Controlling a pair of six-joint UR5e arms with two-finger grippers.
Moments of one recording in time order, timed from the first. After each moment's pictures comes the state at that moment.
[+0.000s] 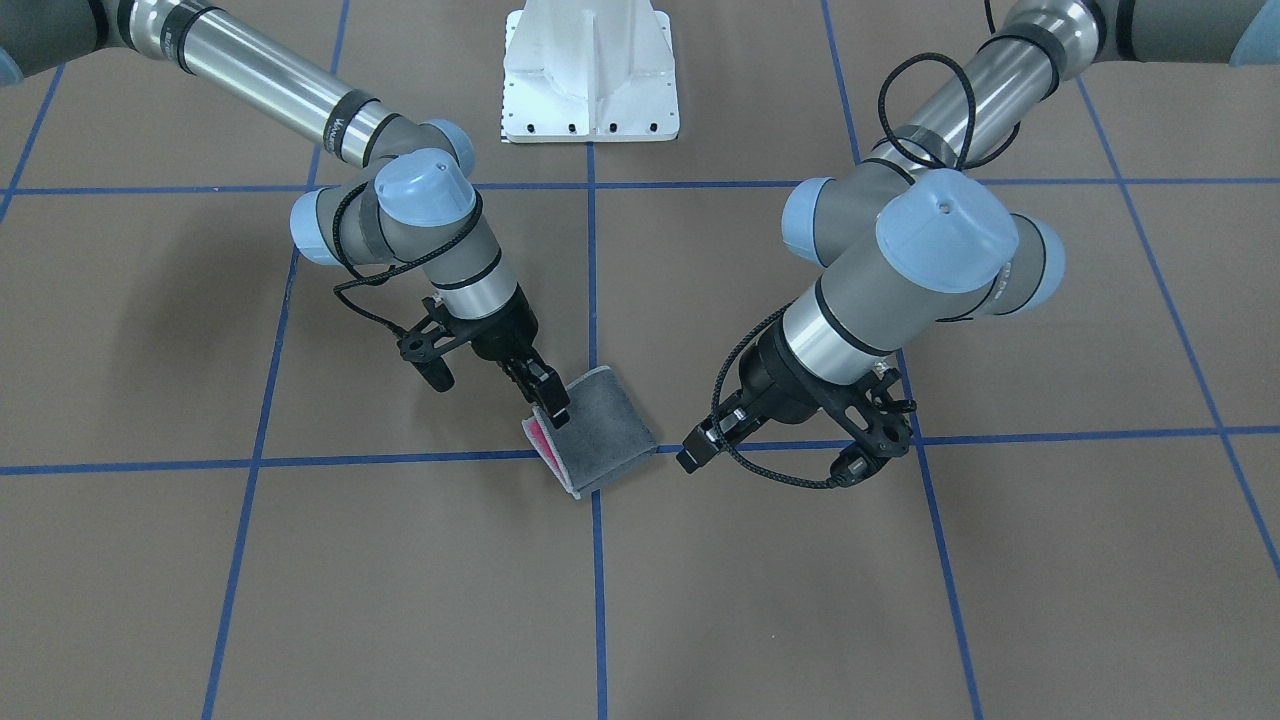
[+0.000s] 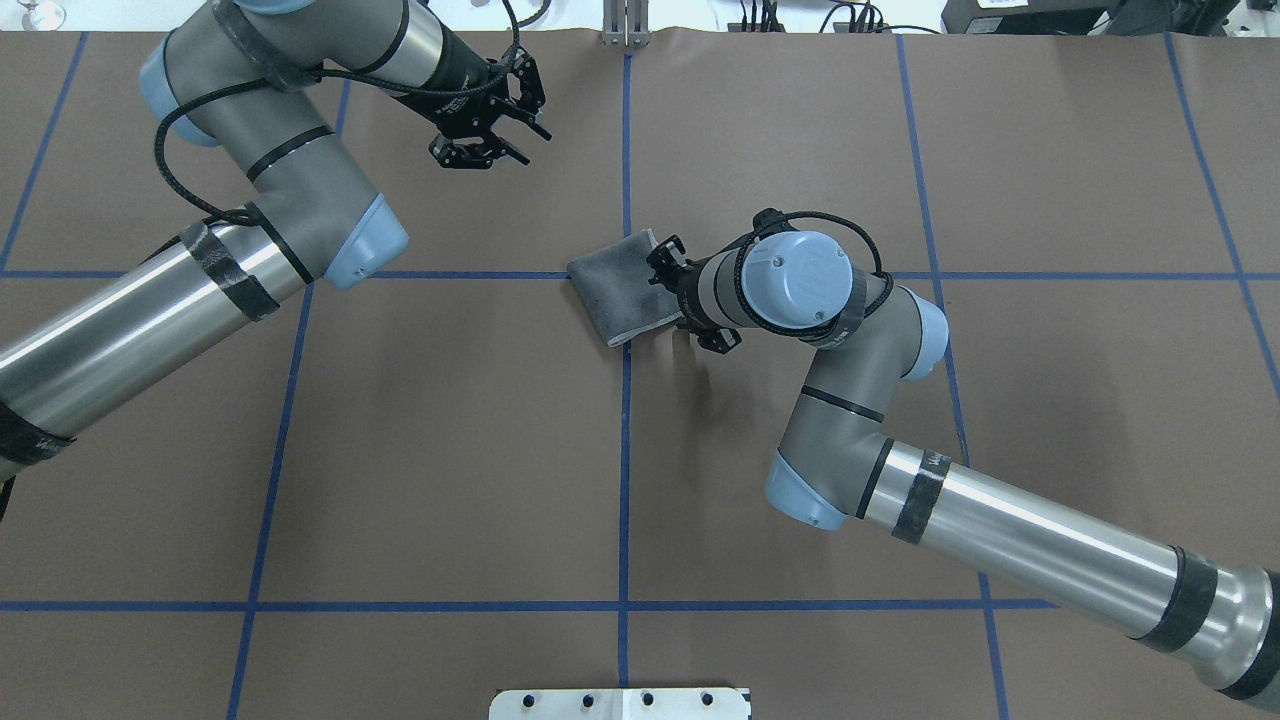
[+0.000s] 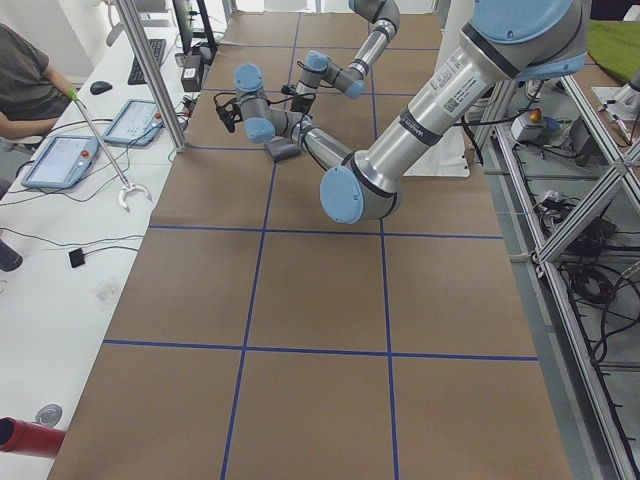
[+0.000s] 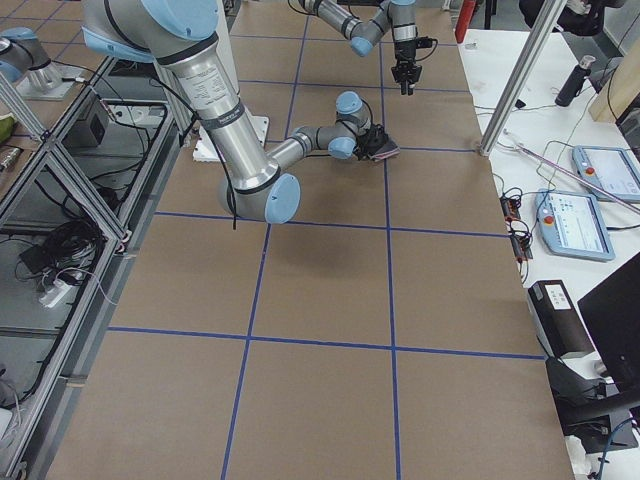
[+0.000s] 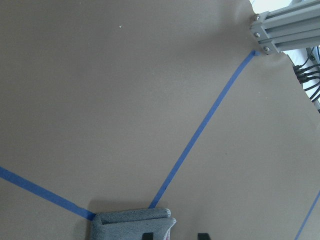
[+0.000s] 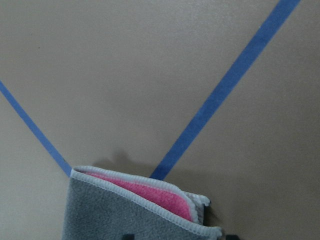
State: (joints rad) left arm -0.88 -2.40 -1.25 -2.26 -2.20 -1.87; right arm 0.55 -0.90 1.33 -0.88 1.68 2.18
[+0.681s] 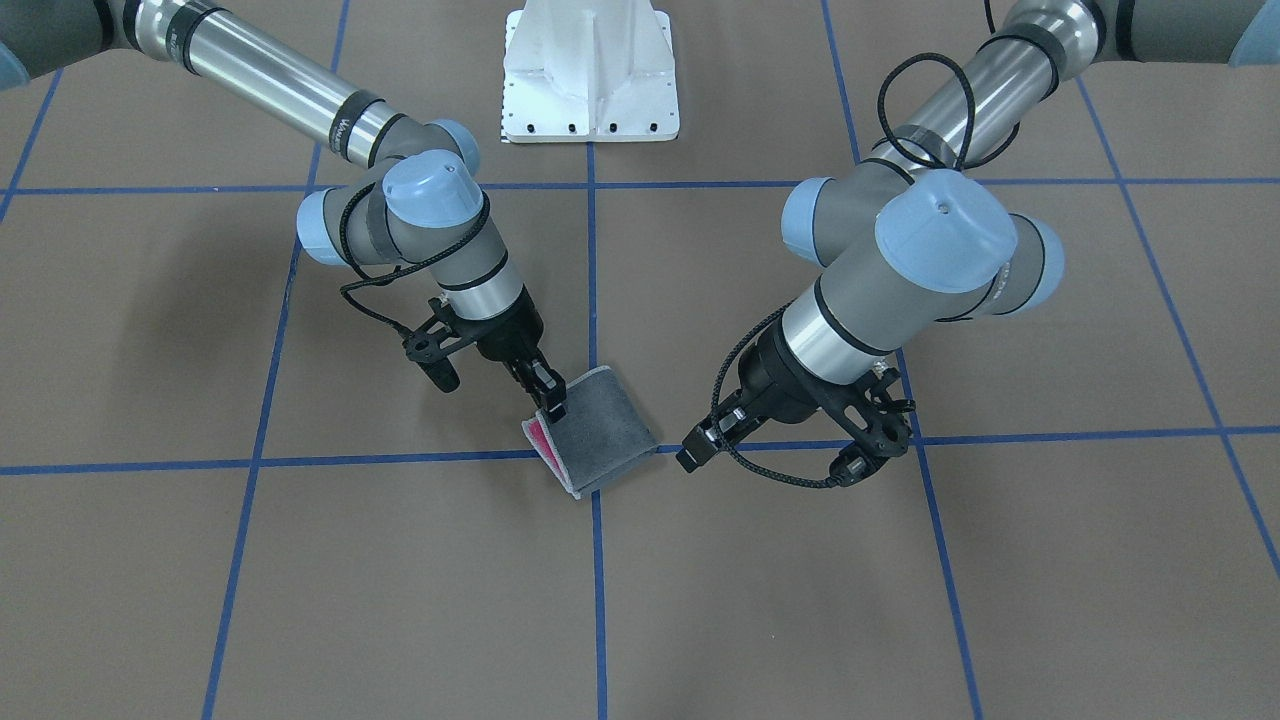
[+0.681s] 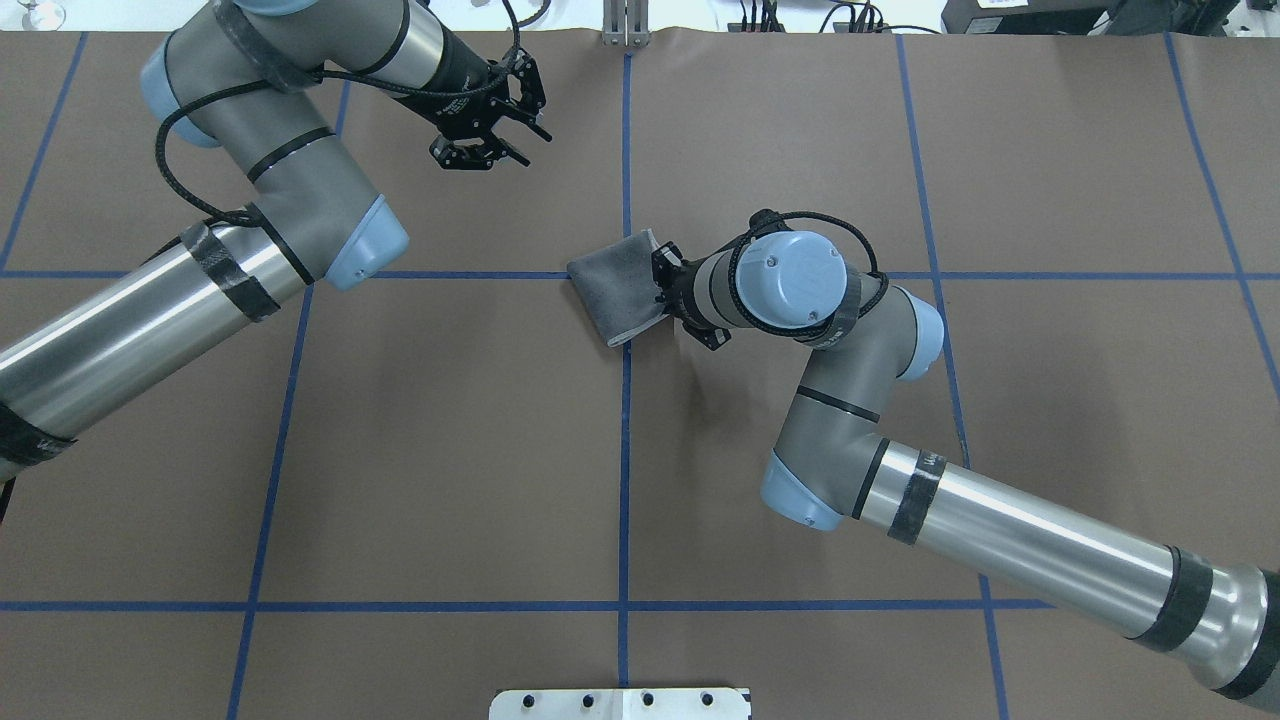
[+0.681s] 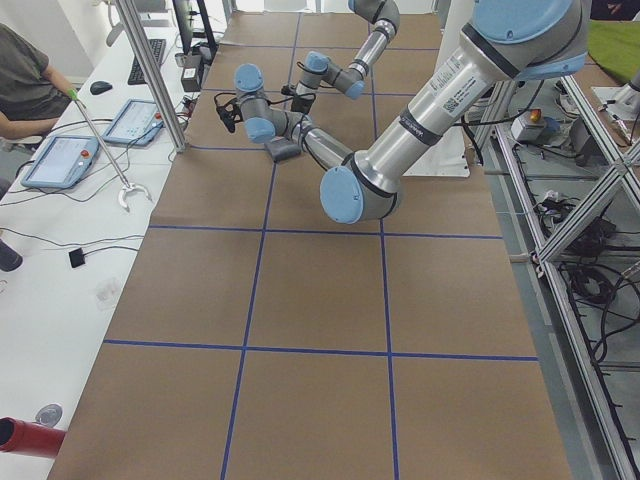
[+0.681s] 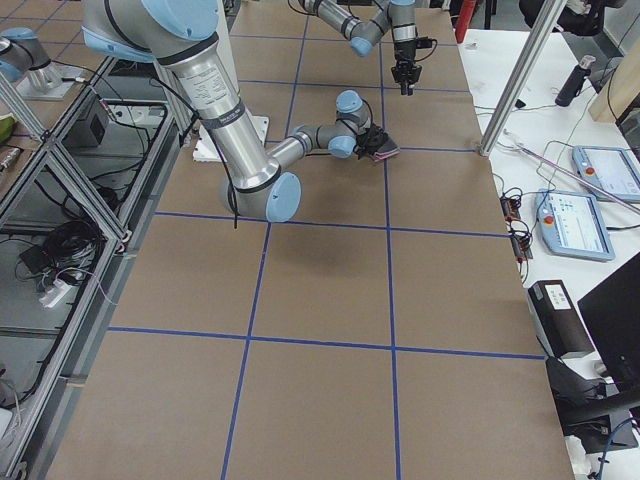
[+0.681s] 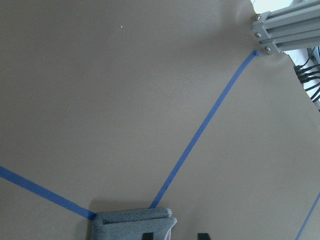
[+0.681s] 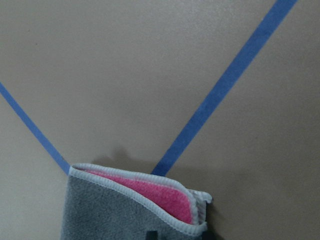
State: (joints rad) left arm -0.88 -2.40 -1.25 -2.26 -2.20 -1.87; right arm 0.55 -0.89 1.33 -0.89 1.68 2.19
